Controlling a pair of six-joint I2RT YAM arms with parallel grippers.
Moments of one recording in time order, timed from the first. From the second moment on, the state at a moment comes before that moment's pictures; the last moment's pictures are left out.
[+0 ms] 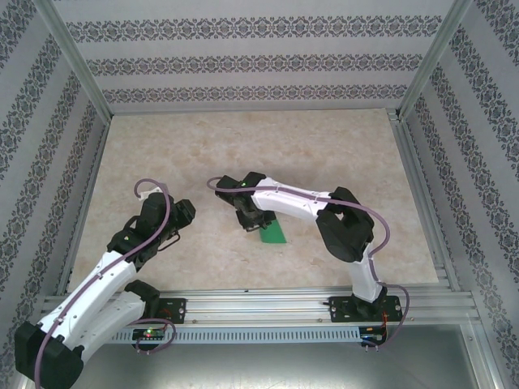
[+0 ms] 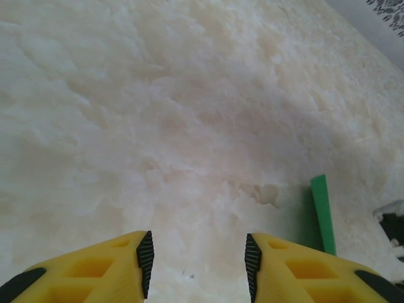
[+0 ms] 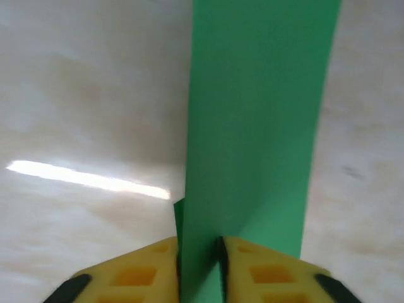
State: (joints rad) left arm -0.39 0.78 0.57 -0.49 -0.15 -0.83; right arm 0.93 2.04 1.61 -1.10 0.12 0.65
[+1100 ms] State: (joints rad) left arm -0.46 1.49 0.83 -0.23 0.32 -0.82; right arm 0.72 1.76 0.76 0.13 -0.33 1.04
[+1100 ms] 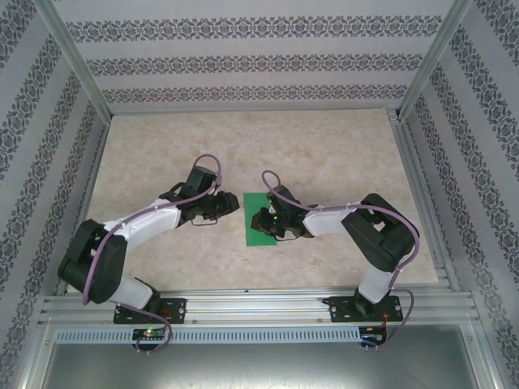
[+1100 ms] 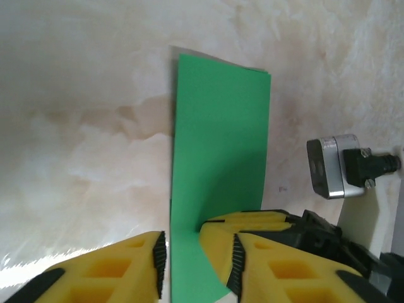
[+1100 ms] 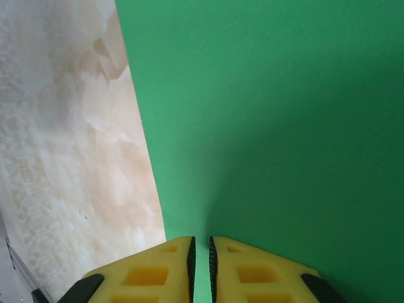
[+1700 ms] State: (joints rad) left arm -0.50 1.83 1.10 -0.20 0.39 -0.82; right arm 0.54 1.51 0.63 0.07 -0.33 0.97
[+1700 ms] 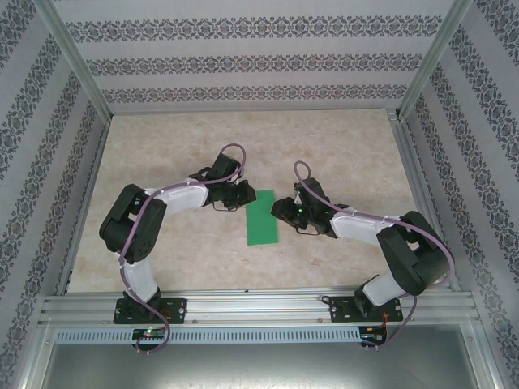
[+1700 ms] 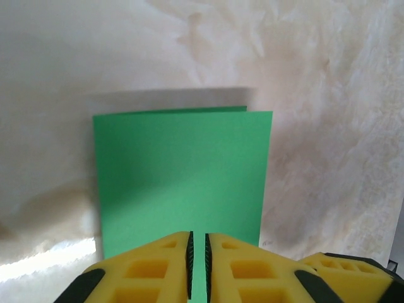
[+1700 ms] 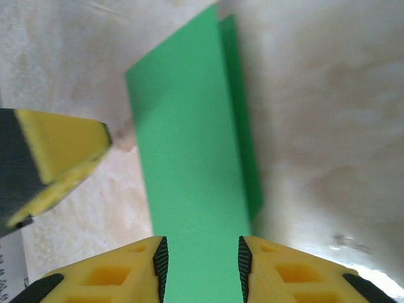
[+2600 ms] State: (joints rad) left arm -0.50 1.80 1.02 -0.20 0.37 -0.81; right arm 0.49 1.69 0.69 0.12 -0.57 0.91
